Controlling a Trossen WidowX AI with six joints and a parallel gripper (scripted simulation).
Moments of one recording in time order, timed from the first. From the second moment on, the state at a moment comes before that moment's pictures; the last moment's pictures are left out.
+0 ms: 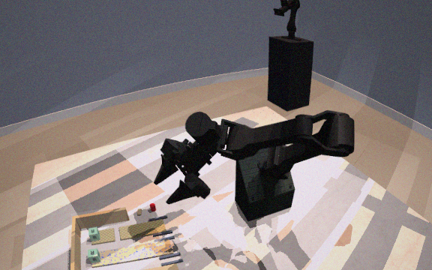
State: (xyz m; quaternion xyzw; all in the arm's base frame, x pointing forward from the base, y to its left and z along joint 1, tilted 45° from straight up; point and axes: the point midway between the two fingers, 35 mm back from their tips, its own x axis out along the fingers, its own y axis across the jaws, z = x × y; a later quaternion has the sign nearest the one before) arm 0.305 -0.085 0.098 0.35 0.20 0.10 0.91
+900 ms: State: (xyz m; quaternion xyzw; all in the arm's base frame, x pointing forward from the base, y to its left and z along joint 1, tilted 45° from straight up) arm 0.362 -0.068 0.074 0.38 0.38 0.13 0.83
